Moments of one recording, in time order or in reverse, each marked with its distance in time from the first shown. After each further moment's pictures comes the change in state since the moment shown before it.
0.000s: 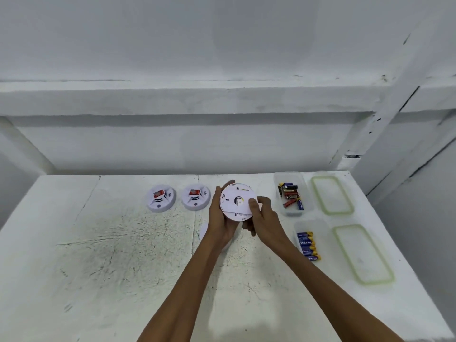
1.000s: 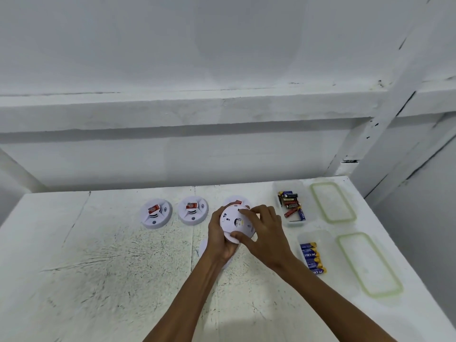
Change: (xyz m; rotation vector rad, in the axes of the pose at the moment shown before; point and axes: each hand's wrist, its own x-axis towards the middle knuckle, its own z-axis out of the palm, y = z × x) left_hand 0.020 -0.005 -0.020 -0.039 -0.038 -0.147; right_hand 0.020 0.026 0.007 -0.691 0.252 -0.588
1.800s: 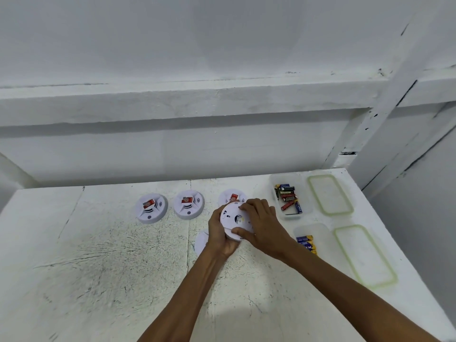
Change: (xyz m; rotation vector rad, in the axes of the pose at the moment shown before) left_hand 0.005 -0.011 0.000 -0.035 0.072 -0.130; right_hand 0.008 0.021 -0.005 -0.008 -0.269 -0.080
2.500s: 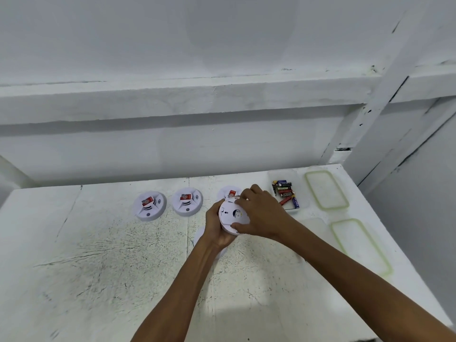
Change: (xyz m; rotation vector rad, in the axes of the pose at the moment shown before) left_hand 0.006 0.010 -0.006 -0.009 -0.048 -0.123; right_hand 0.026 -0.015 -0.038 -0.313 -0.170 -0.111
